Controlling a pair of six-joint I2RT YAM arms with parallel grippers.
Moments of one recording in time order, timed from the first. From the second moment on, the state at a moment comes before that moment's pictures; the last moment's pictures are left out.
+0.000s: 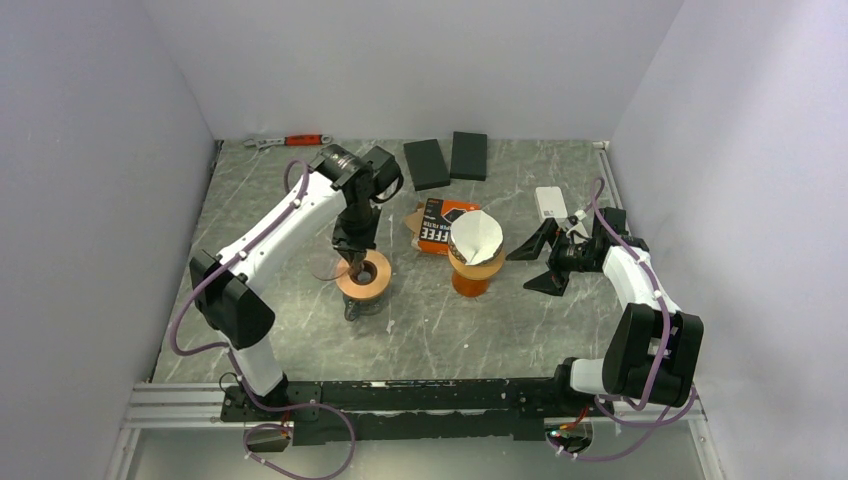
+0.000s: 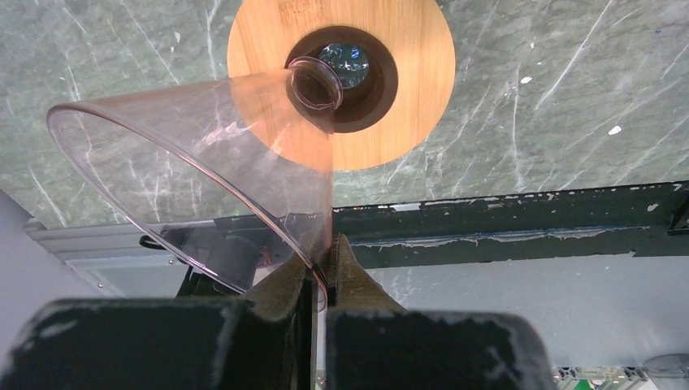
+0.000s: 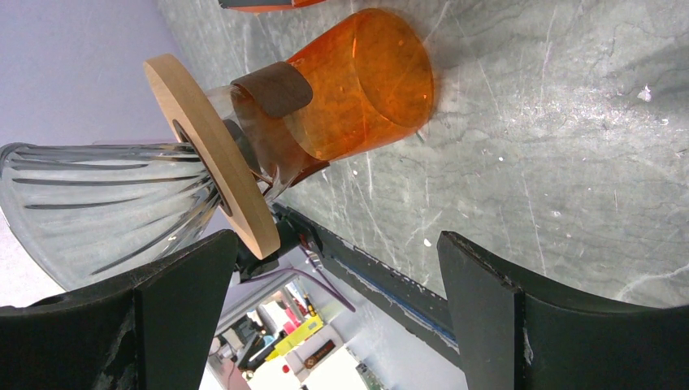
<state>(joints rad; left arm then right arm) -0.66 1.74 1.84 -1.57 -0.08 -0.51 -0.23 1.32 0.81 -0.71 -0.84 0.47</state>
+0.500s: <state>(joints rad) -0.72 1.77 1.87 -1.58 -0.11 -0.51 -0.23 1.32 0.81 -0.71 -0.84 0.47</state>
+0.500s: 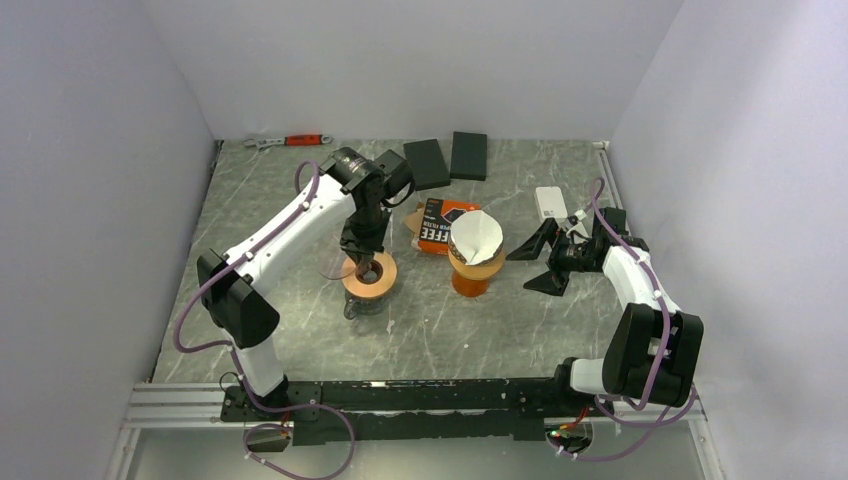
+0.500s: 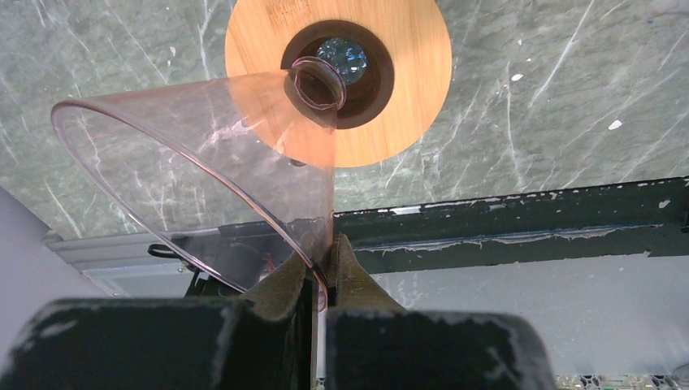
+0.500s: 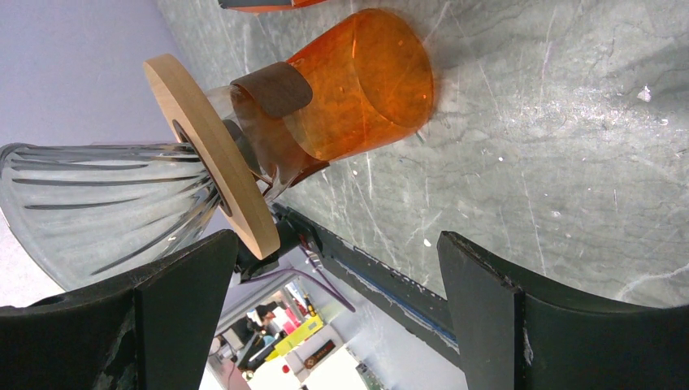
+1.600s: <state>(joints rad) -0.75 1.82 1.86 -1.56 -0.16 -0.49 -0.23 1.32 0.81 -0.71 -0.84 0.47</state>
